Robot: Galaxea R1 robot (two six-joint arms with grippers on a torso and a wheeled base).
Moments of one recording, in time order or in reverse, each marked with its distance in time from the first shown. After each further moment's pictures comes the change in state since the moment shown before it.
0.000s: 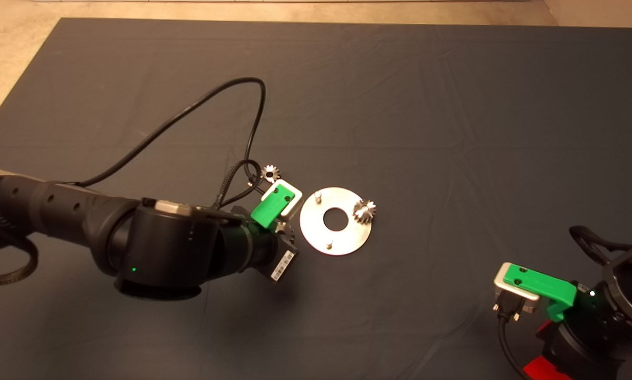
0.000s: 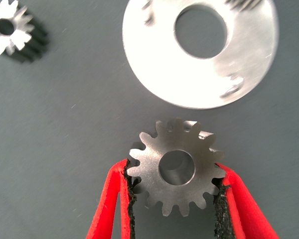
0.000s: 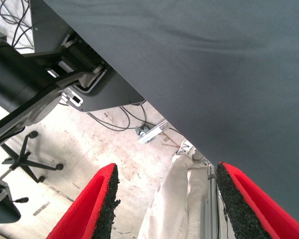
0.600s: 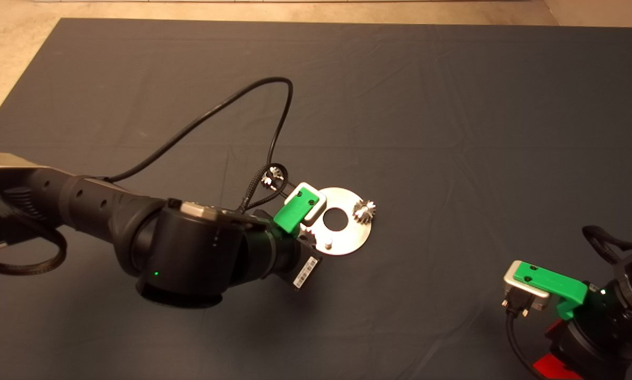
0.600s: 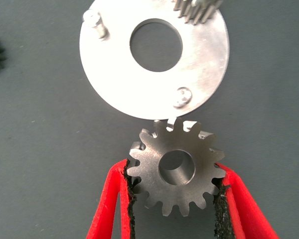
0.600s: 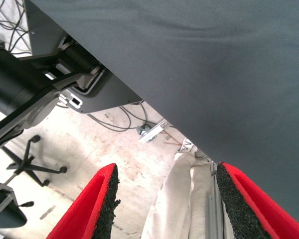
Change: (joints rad) left arm -0.006 0.078 0.000 -0.015 0.001 -0.037; right arm 0.000 -0.045 0.000 0.000 0.000 -0.001
